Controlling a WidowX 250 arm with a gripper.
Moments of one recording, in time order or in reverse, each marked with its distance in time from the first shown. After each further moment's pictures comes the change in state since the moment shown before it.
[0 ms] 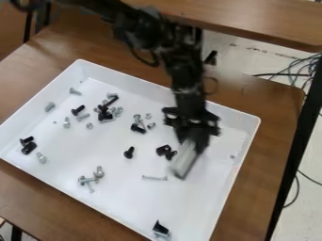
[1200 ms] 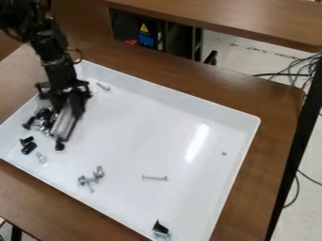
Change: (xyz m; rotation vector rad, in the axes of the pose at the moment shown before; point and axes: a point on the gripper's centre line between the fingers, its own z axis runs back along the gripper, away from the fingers) arm -0.053 0.205 0.043 0.066 0.004 0.375
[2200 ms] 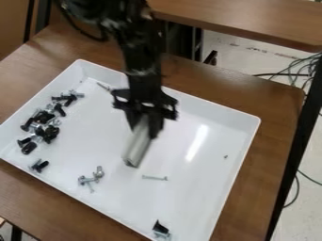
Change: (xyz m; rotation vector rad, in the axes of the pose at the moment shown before) arm -0.082 -0.204 0.020 0.014 -0.085 -0.334
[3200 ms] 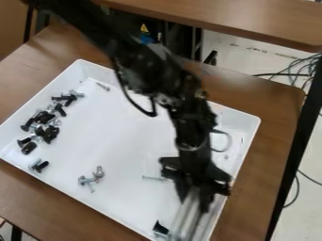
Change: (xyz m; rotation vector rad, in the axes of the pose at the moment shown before) arm -0.044 -0.049 -0.068 -0.046 0.105 0.011
